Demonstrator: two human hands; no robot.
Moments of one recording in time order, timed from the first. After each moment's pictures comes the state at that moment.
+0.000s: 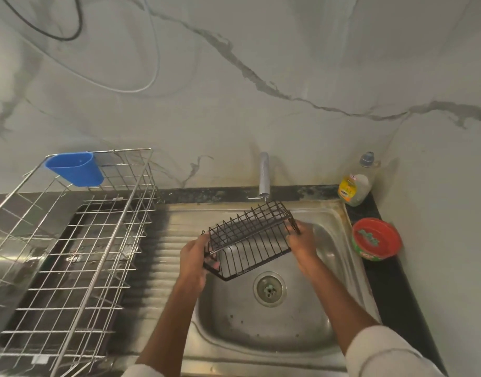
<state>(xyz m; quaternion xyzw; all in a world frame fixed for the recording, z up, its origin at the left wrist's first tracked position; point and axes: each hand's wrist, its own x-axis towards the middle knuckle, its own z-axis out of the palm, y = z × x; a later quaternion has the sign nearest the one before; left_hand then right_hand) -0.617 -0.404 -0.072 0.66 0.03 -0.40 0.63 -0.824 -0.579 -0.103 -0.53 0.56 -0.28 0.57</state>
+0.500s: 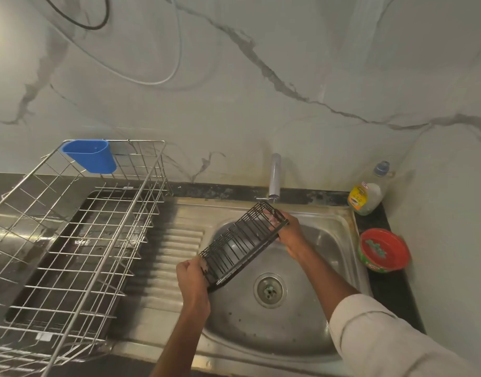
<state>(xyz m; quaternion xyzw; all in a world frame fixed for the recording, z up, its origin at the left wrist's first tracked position) -0.661 -0.364 -0.080 0.69 0.11 -0.27 0.67 -0.776 -0.598 -0.088 -0.54 0.47 -0.20 0.66</state>
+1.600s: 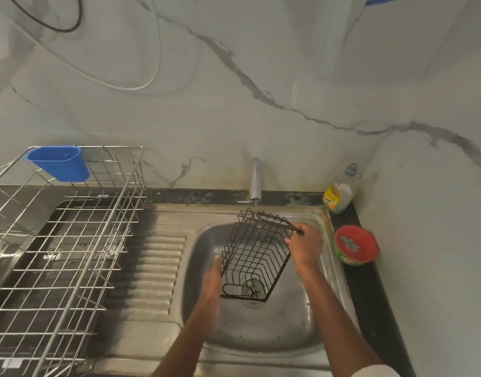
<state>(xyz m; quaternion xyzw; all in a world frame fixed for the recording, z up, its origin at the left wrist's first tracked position) -0.698 -0.398 -0.110 0.73 -0.02 -0.46 0.51 -0.847 -0.572 -0.050 -0.54 0.65 -0.32 0.43</state>
